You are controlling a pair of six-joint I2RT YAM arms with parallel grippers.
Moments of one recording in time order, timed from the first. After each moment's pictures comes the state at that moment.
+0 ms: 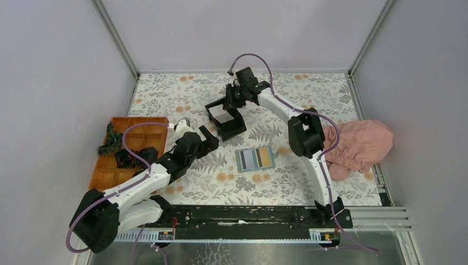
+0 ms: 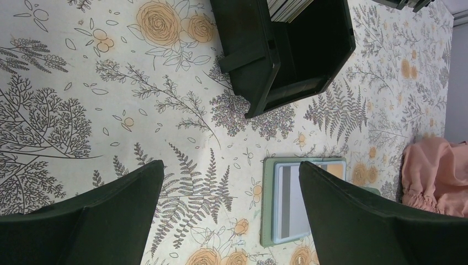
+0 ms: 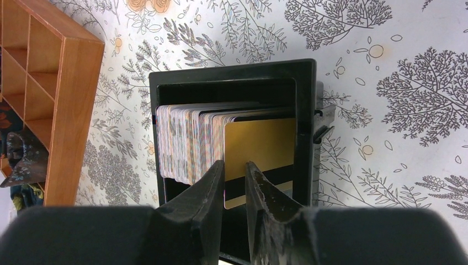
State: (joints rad) left arm -0.61 1.06 0.49 -0.03 -0.31 -0.92; right arm 0.57 2.36 2.06 -0.49 -0.34 0.40
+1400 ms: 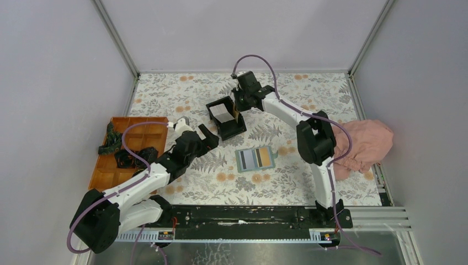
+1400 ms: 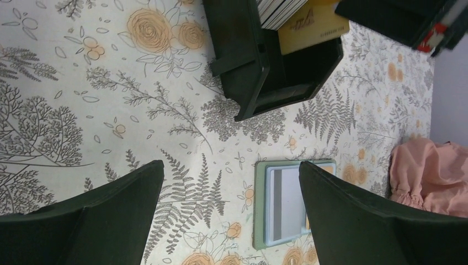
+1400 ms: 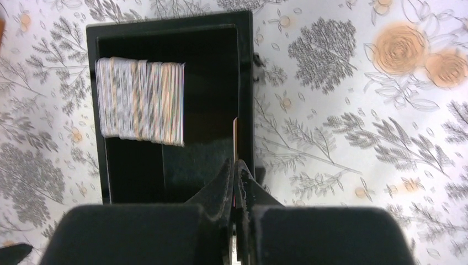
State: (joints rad) left arm -0.59 1.06 0.49 -0.01 -0.28 -0.92; right arm 0.60 2.19 1.86 -0.48 -0.07 0.26
